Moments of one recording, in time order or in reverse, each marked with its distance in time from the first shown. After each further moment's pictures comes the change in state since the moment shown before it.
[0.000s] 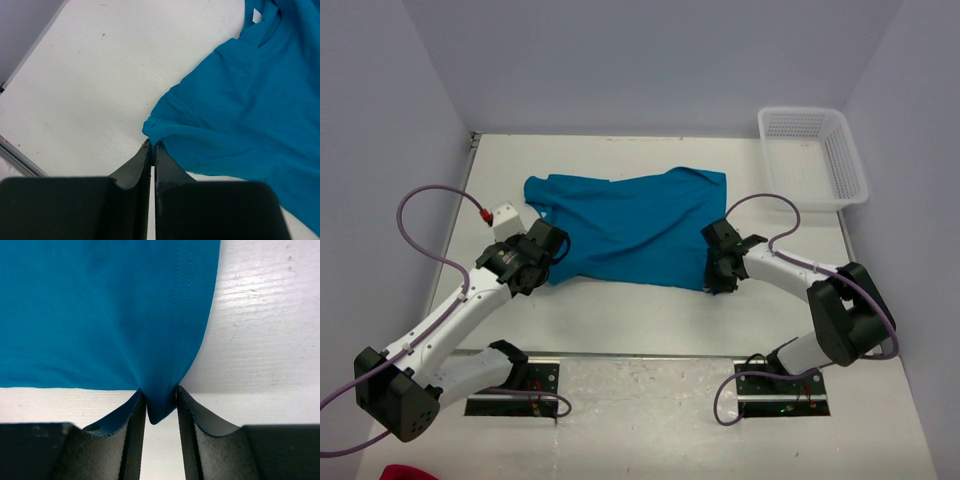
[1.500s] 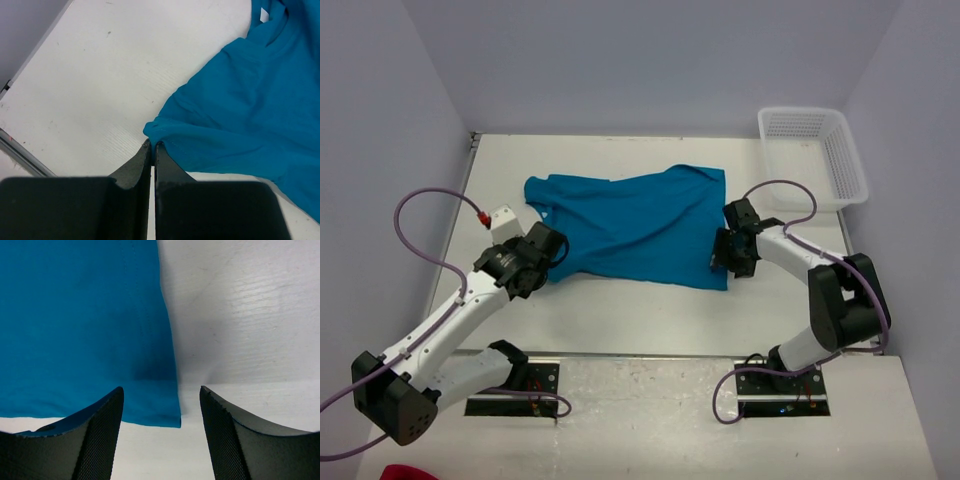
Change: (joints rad) left arm -0.008 -0.021 -0.010 -0.027 -0.005 -0.015; right arm -0.201 0.056 0.101 -0.022 -0.032 -0.147
